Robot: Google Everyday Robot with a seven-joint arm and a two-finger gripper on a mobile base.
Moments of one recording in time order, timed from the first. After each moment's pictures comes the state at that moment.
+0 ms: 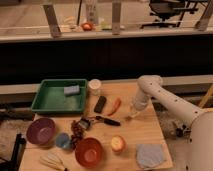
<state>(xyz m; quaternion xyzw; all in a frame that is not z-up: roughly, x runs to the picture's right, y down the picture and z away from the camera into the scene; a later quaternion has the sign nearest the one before) 0.184 0.149 0.890 -0.34 -0.22 -0.25 0.88</state>
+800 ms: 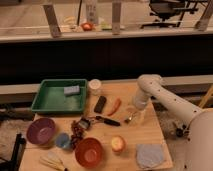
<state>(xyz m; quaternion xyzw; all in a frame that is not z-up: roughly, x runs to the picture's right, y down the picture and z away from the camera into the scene) 0.186 0.145 0.892 -0.34 -0.23 -0.26 0.88</state>
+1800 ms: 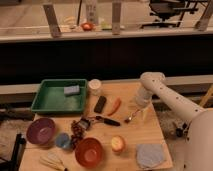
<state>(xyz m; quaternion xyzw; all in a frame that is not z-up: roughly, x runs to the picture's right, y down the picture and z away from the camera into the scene) 0.200 0.129 0.894 -0.33 -0.22 -0.26 0.88</state>
